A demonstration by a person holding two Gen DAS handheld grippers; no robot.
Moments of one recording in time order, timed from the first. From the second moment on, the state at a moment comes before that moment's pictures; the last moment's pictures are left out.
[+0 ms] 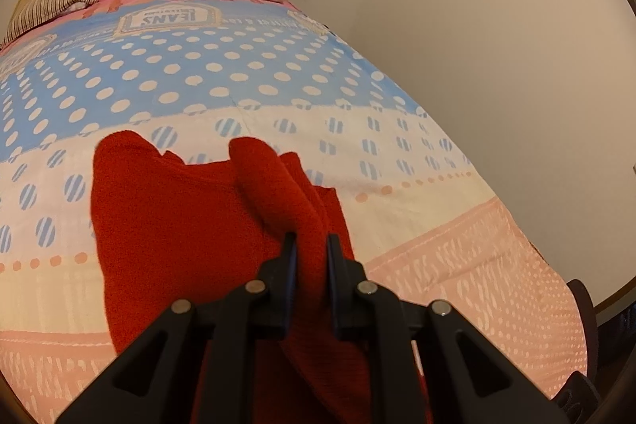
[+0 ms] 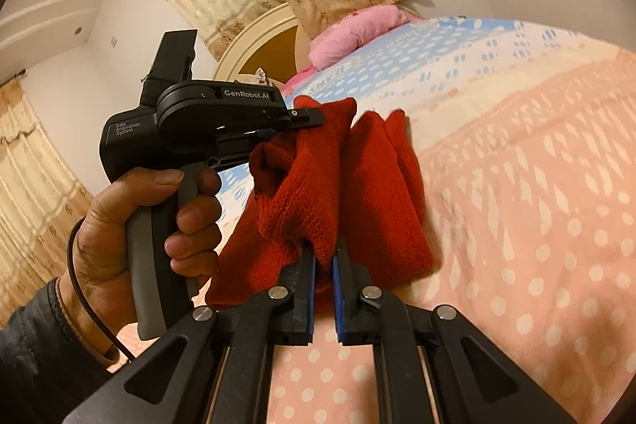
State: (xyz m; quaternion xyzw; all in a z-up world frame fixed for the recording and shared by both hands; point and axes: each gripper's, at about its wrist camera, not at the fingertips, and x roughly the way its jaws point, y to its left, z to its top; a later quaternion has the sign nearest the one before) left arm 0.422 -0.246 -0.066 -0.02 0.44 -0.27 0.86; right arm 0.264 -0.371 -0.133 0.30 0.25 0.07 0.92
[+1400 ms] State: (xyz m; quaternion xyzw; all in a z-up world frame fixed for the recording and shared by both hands) left arm 0.333 -0.147 -0.123 -0.03 0.38 -0.21 0.90; right arm 0.267 -0.349 -0.072 0.20 0.22 0.03 0.95
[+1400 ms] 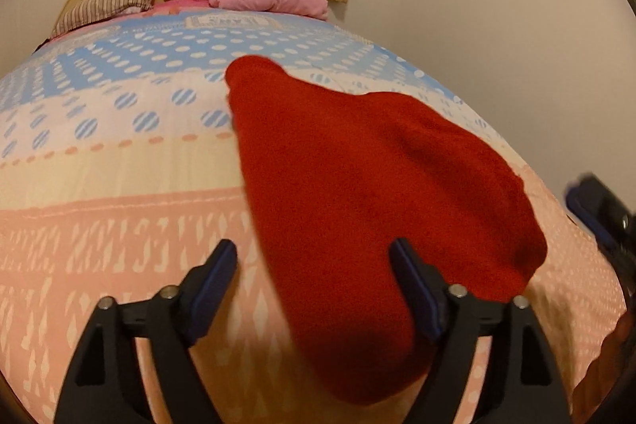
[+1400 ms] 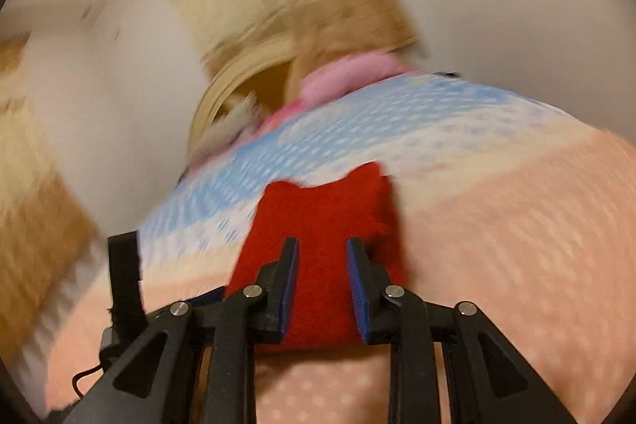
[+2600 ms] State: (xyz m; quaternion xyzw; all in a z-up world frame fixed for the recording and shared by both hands) left arm 0.332 -0.123 -0.131 -0.08 0.40 -0.21 0.89; right arm 0.433 -0.303 -0.109 0.08 0.42 0.08 0.90
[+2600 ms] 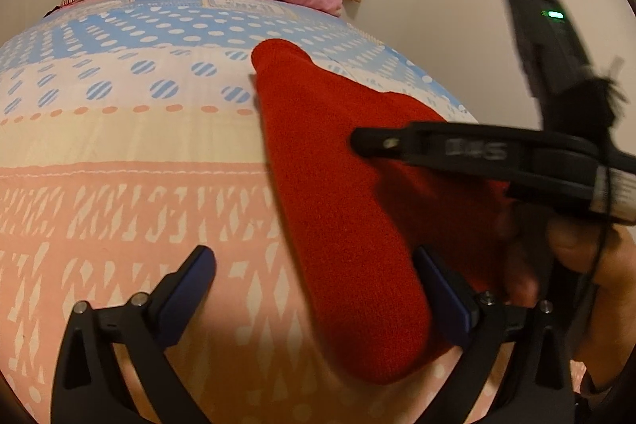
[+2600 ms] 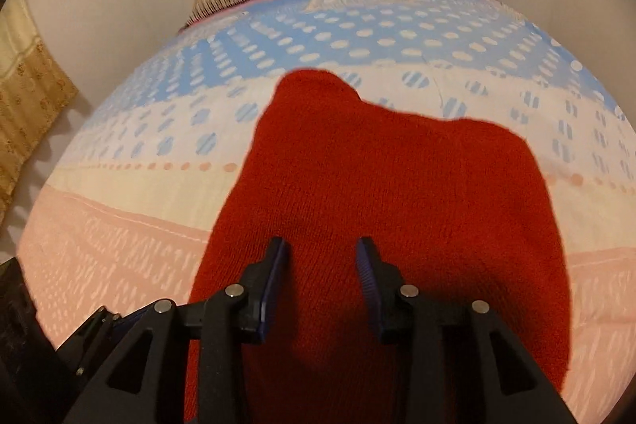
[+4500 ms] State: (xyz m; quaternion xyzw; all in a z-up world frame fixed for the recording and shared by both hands) left arm 0.356 -0.130 -0.132 -0.11 0.40 -0.24 0.88; right arm 0.416 -0.461 -0.141 0.32 0.36 0.13 0.87
